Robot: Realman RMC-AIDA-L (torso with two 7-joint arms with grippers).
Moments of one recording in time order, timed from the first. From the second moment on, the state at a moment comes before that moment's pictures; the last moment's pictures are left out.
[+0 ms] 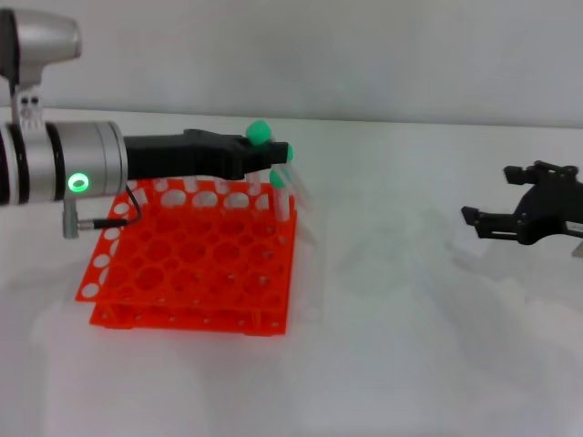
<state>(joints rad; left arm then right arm) -0.57 -2.07 1.01 0.98 -1.28 -1.29 1.11 0.28 2.01 -1.41 -1.27 1.24 0.84 -1.29</state>
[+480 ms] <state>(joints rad) -0.67 -2.07 1.01 1.18 -0.96 -1.40 0.79 0.28 2.01 -1.36 -1.21 1.31 0.86 -1.36</state>
